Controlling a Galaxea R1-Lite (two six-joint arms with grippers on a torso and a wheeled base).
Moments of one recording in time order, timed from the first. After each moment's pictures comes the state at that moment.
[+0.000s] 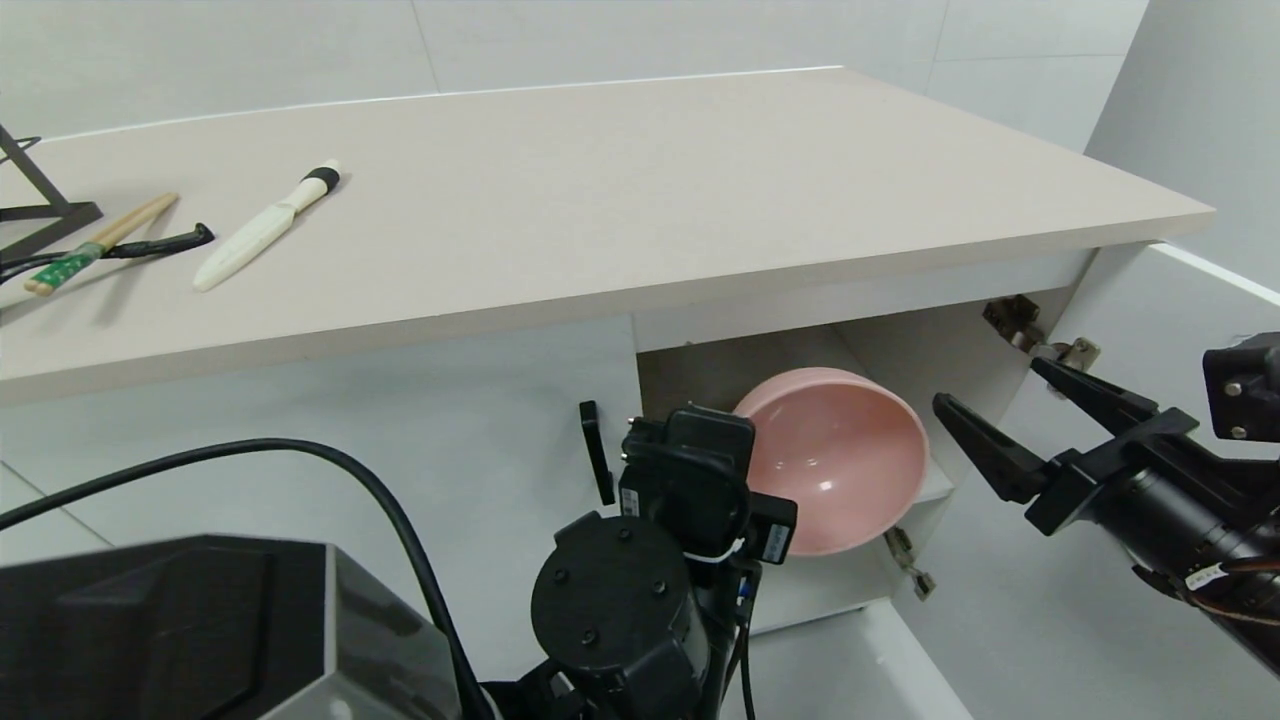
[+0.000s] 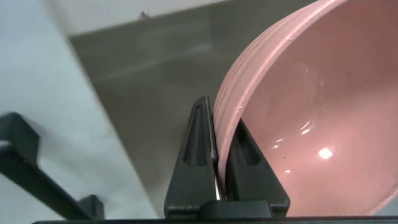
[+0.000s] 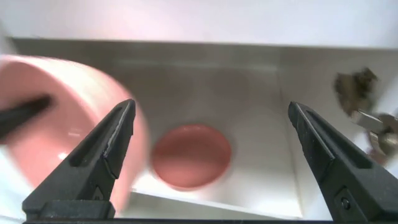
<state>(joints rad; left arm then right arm) -1.03 2.11 -0.75 -1.57 0.76 0.19 0.48 1.55 -0.22 -1.57 -0.04 -0.05</state>
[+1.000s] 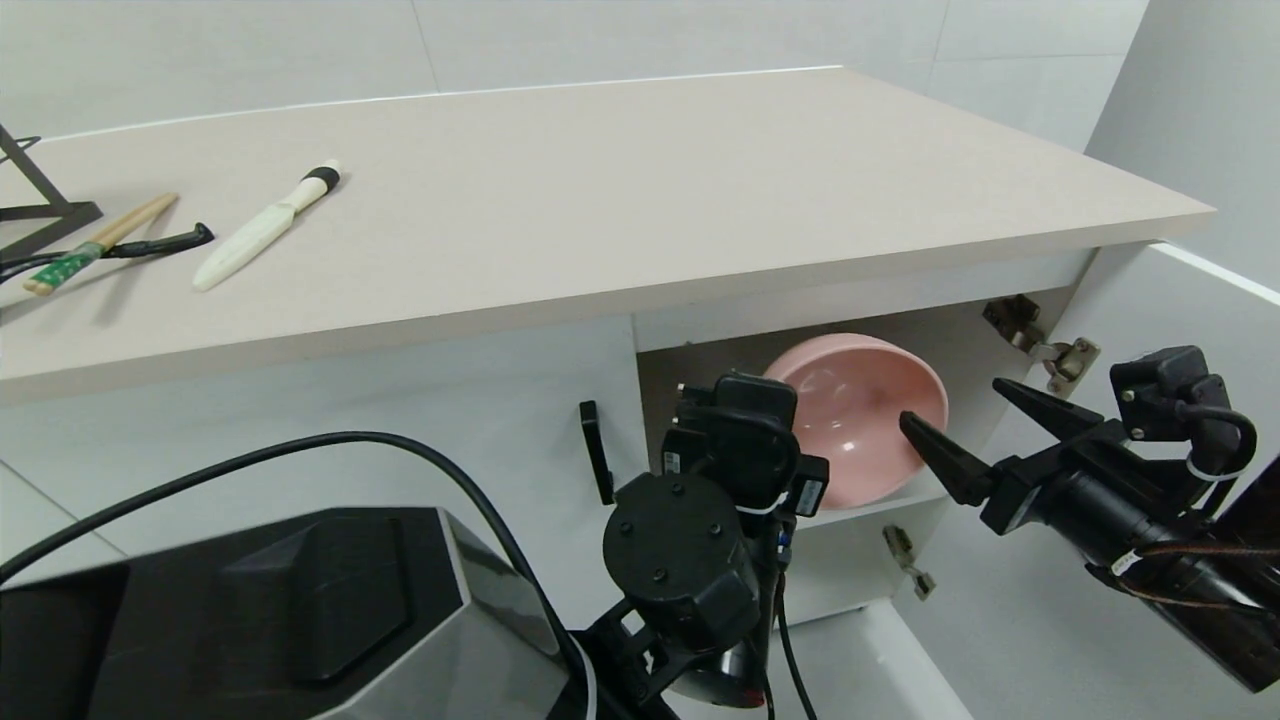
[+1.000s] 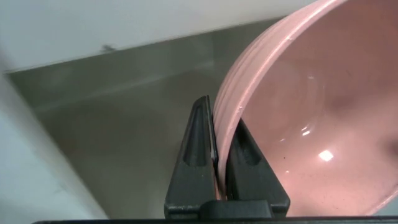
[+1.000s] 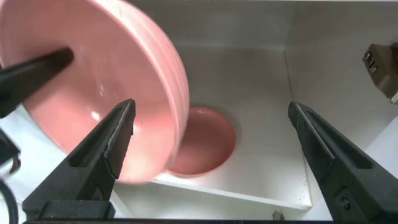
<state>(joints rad) -1.00 2.22 -0.95 -1.57 0.73 0.24 0.46 1.67 -0.25 -1.57 -0.05 -0.05</state>
